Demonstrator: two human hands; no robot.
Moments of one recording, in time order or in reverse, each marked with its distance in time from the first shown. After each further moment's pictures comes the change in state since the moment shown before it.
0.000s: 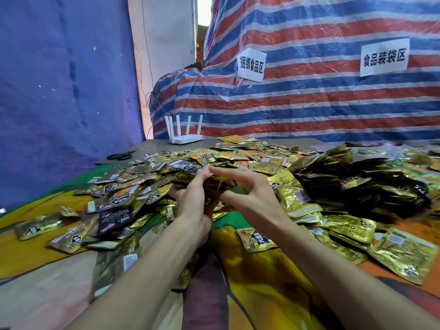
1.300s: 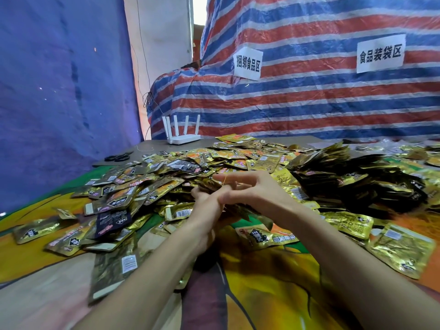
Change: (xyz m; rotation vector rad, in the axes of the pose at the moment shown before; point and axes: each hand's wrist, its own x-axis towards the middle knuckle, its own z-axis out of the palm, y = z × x) left_hand -0.018 -0.015 -0.001 0.474 -0.280 -0.120; right_hand 0.008 -0.002 -0.027 0.119 -0.207 0.141
